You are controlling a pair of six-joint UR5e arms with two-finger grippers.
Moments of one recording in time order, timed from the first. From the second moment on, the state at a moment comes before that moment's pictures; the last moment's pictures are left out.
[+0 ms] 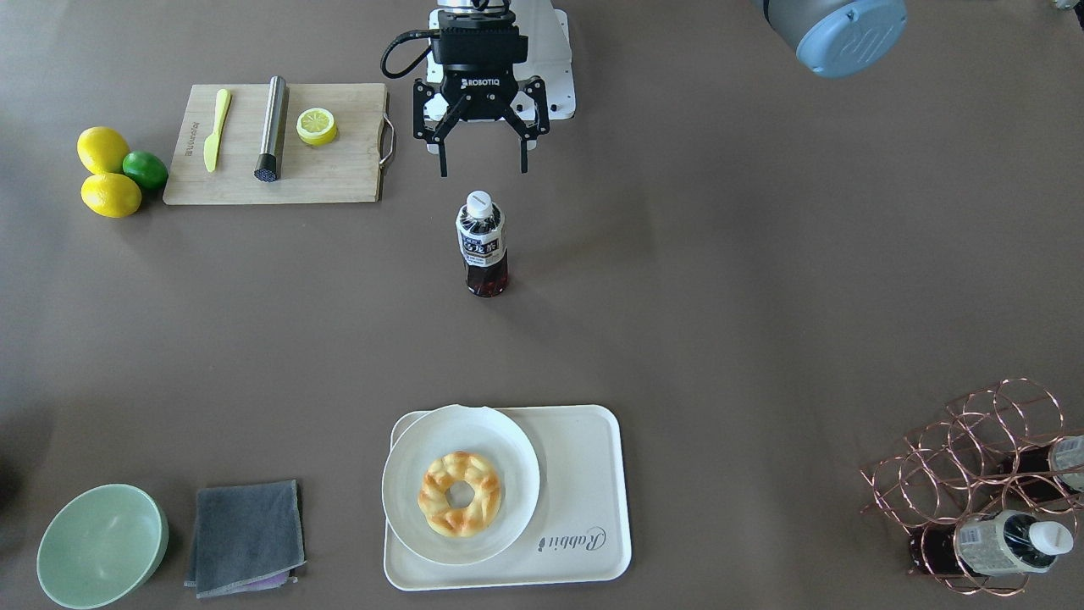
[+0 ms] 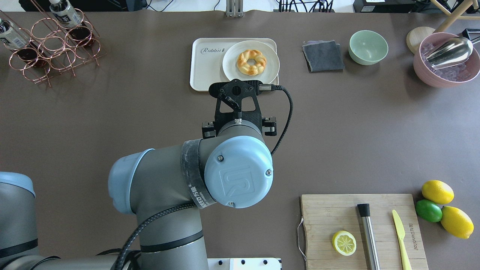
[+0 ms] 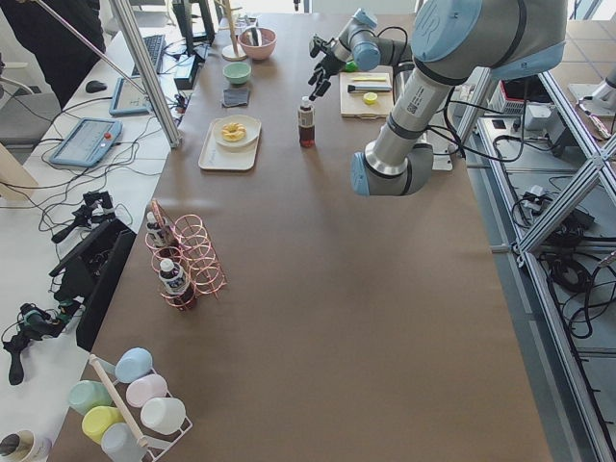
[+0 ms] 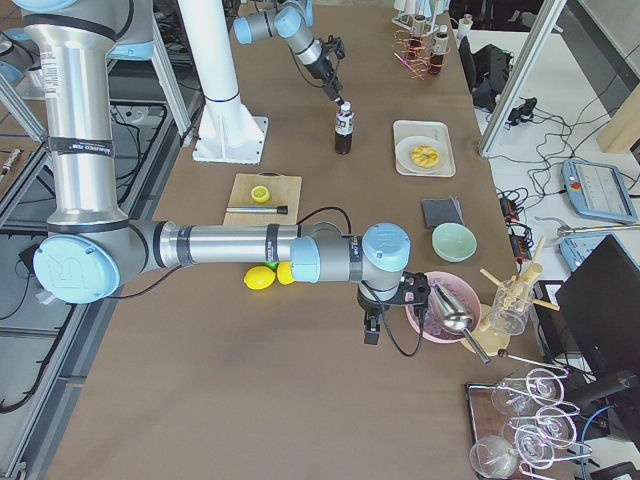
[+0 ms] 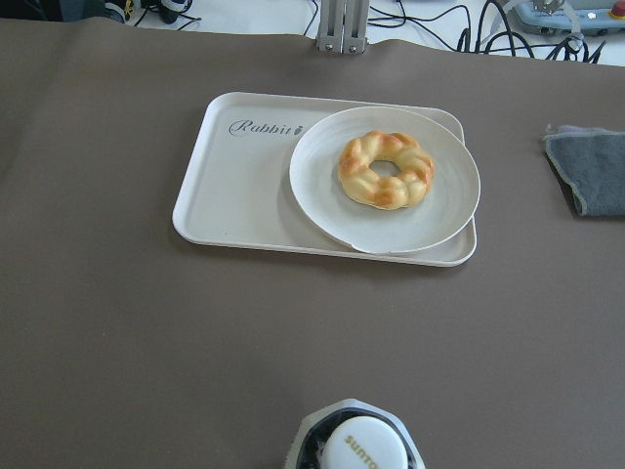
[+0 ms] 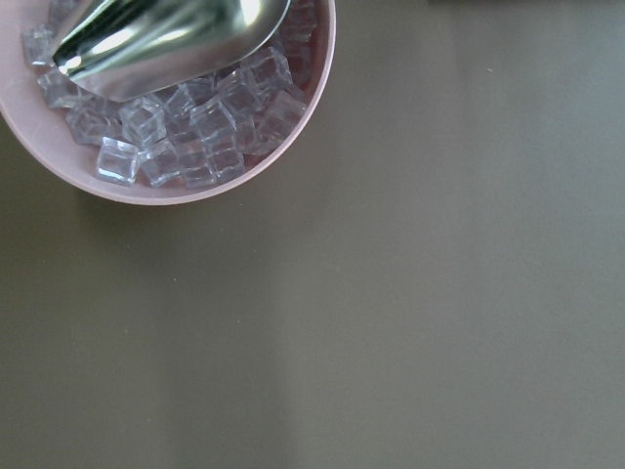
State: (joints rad) left arm -0.29 -2.49 -1.88 -1.24 -1.17 -1.43; right arm 1.55 -1.55 1.61 -1.56 2.35 0.13
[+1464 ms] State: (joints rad) left arm -1.15 -1.85 -2.16 -1.23 -1.93 -0.50; right arm 1.15 -1.13 1.72 -1.50 2.34 0.86
